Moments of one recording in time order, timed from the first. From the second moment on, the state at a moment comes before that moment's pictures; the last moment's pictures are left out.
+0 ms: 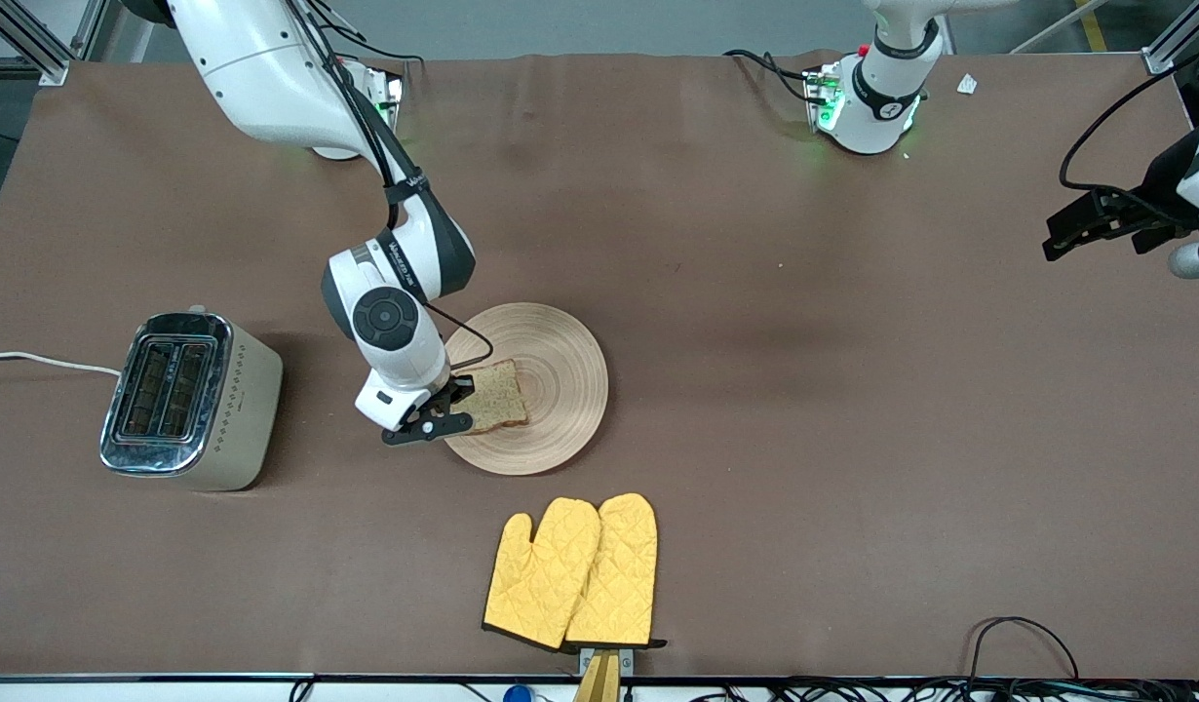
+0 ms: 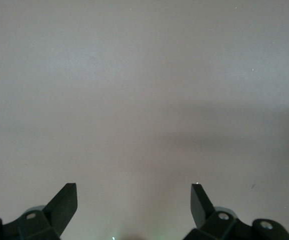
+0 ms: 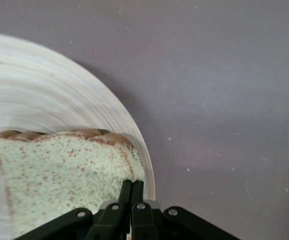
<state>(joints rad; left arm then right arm) 0.03 0.01 -0.08 -1.55 0.01 1.52 -0.11 0.48 0.57 -0.04 -1.70 -0.09 2.22 0.33</state>
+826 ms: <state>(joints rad) 0.02 0.00 -0.09 -1.54 0.01 1.52 -0.10 0.39 0.49 -0.07 -1.38 -0.34 1.58 0.28</state>
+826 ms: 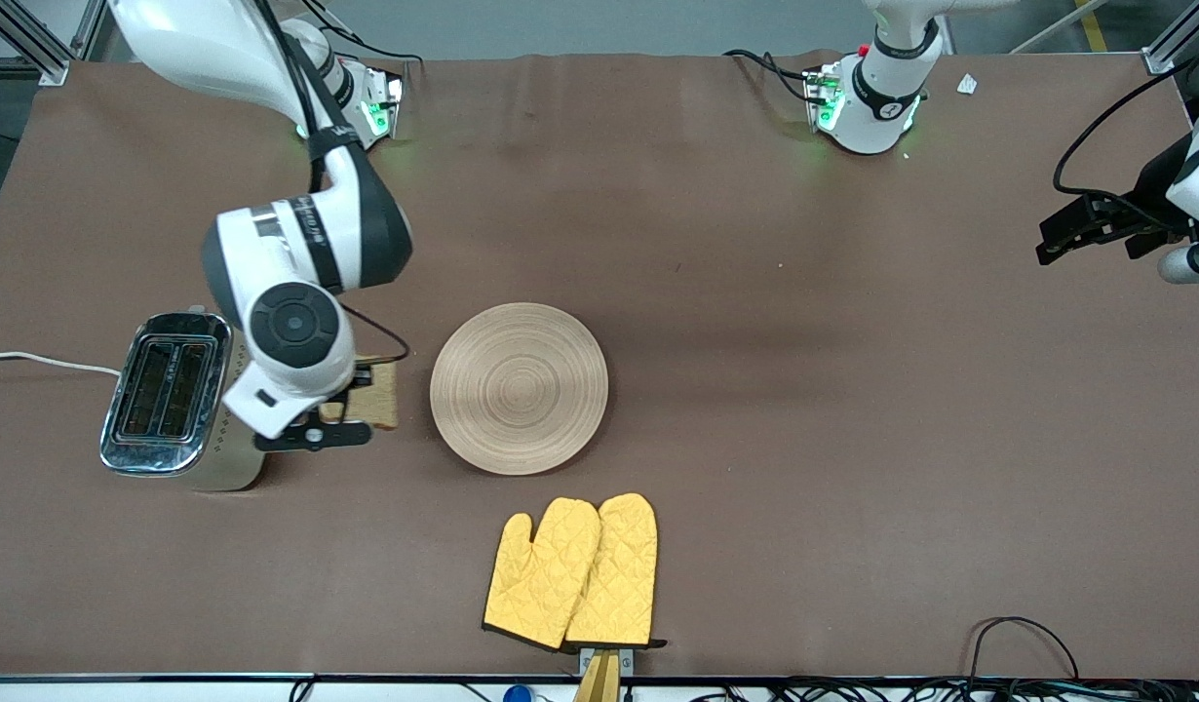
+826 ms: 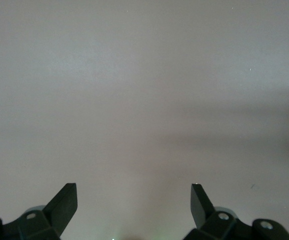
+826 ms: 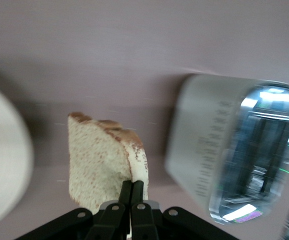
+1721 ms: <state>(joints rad) 0.02 0.00 -0.09 -1.54 0.01 1.52 -0.10 0.39 0.46 -0.13 -1.42 -0.88 1.47 0.32</state>
